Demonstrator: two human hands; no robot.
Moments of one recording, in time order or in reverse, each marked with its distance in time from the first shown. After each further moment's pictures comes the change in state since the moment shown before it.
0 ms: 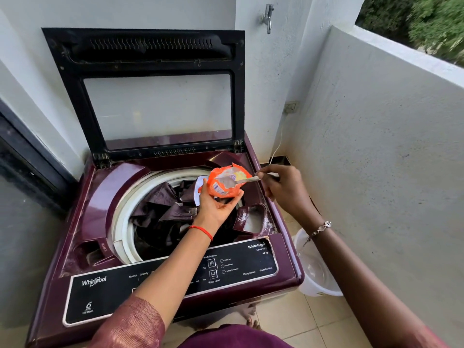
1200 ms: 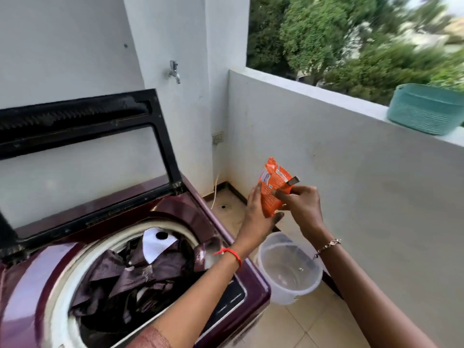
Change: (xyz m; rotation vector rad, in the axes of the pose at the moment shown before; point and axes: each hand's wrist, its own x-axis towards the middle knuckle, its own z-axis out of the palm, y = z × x) left_hand -0.039 -0.135 0.085 1.451 -0.802 0.667; right_hand -0.056 0.015 -0.098 0.240 0.655 0.307
